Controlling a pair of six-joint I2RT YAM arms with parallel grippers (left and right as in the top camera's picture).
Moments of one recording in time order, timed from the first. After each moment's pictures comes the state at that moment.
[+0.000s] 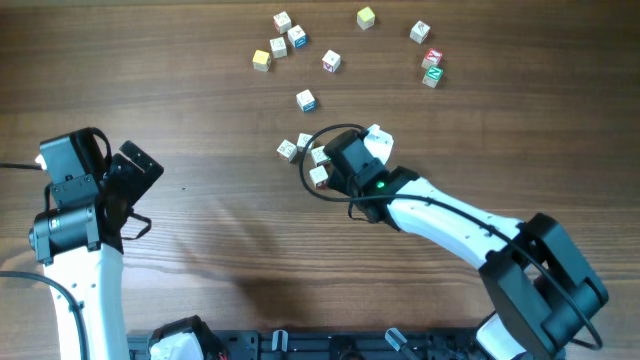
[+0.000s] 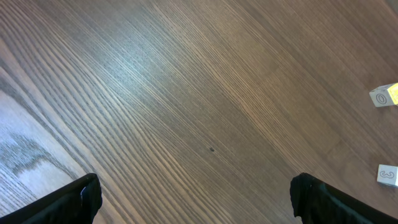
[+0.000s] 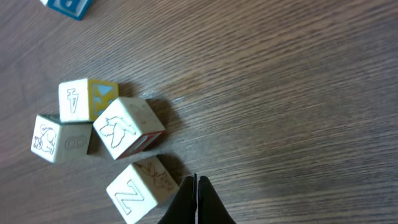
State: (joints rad) left arm 0.31 1.09 1.00 -0.88 -0.11 -0.52; right arm 0.70 1.73 0.96 -0.26 0.19 1.05
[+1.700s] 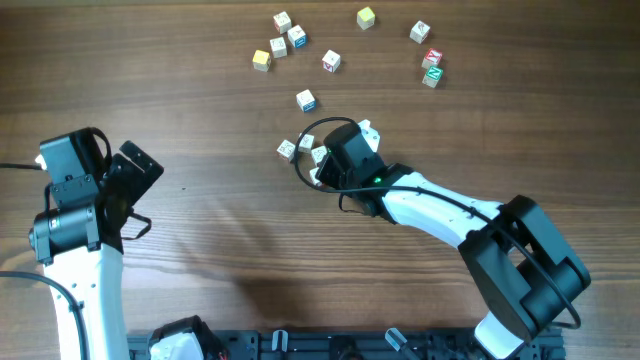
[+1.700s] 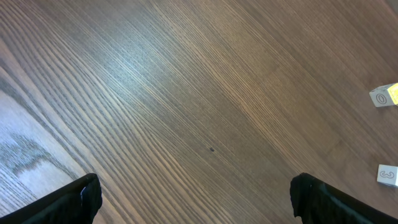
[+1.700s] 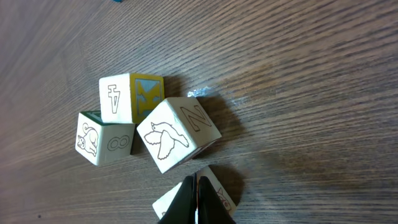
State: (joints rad) left arm 0.31 1.09 1.00 -0.88 -0.11 -0.52; right arm 0.67 1.82 0.96 -0.07 0.01 1.06
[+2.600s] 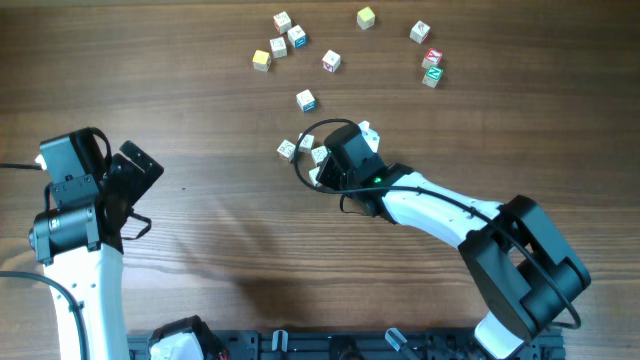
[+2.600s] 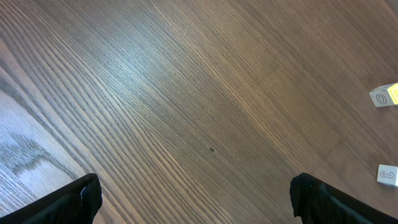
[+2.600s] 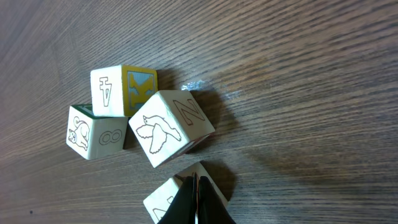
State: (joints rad) left arm 0.31 1.09 1.00 -0.88 -0.11 -0.52; right arm 0.67 1.82 0.96 -0.09 0.01 1.04
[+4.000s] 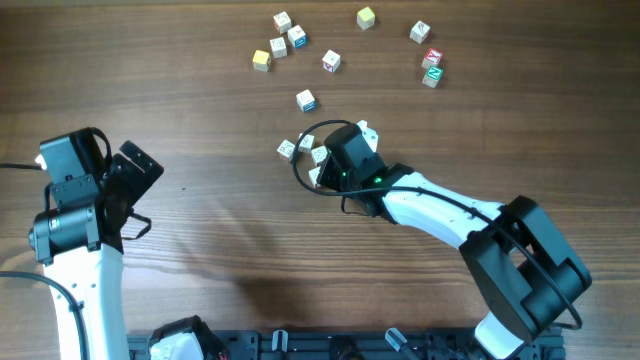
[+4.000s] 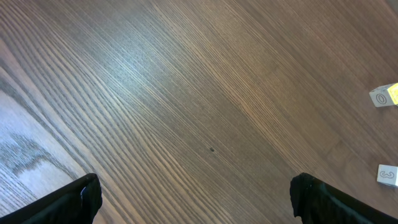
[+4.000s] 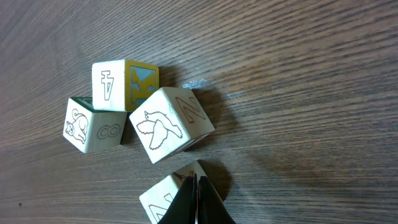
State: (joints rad) left arm 0.31 1.09 1.00 -0.88 -0.11 -0.52; right arm 0.67 1.81 0.96 -0.10 0.01 0.99
